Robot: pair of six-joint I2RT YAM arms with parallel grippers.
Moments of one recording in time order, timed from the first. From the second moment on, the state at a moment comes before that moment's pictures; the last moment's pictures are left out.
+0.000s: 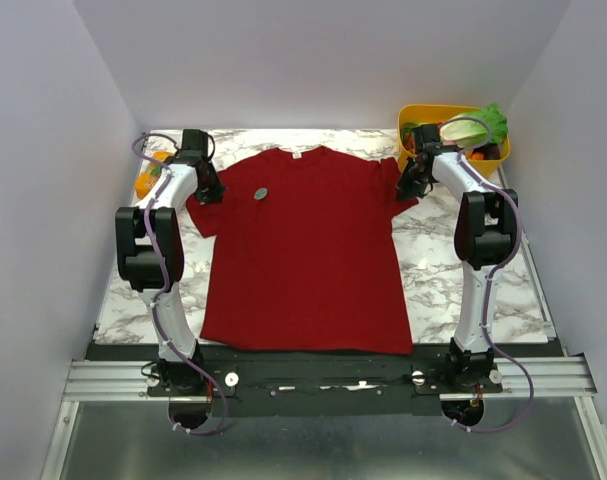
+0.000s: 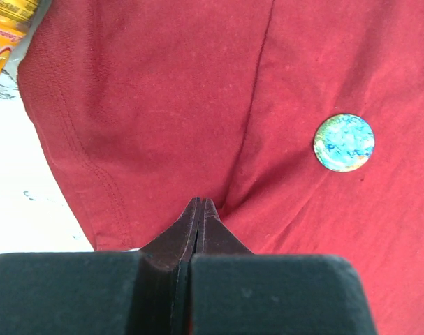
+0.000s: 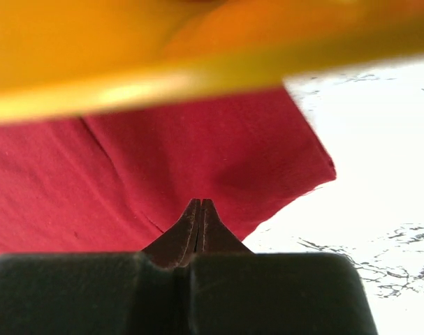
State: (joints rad) left arm -0.02 1.96 1.55 -0.60 0.02 -0.46; right arm 0.10 2.22 1.80 -0.70 -0.06 0.54
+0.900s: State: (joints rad) left arm 0.03 2.01 1.55 -0.63 0.03 -0.46; right arm 0.10 2.27 1.93 -0.90 -0.03 0.57
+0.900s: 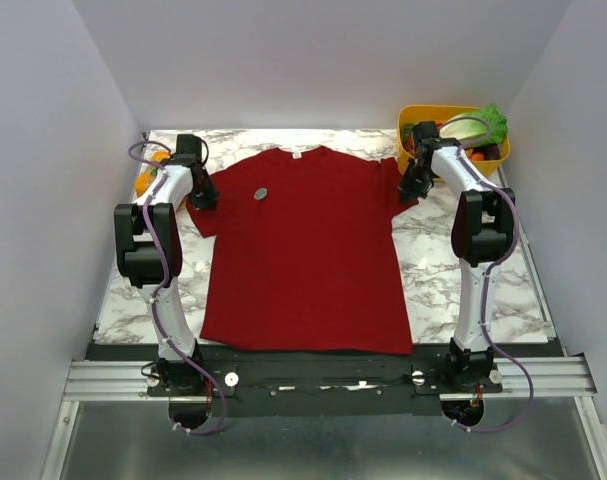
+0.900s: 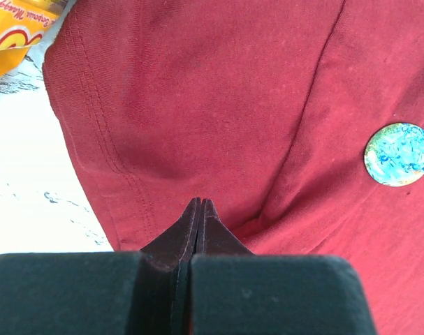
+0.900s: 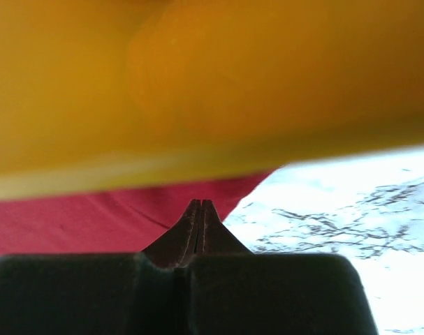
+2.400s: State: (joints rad) left arm 0.05 2.13 1.69 -0.74 -0.14 -0.47; right arm 0.21 2.32 2.03 -0.98 0.40 0.48
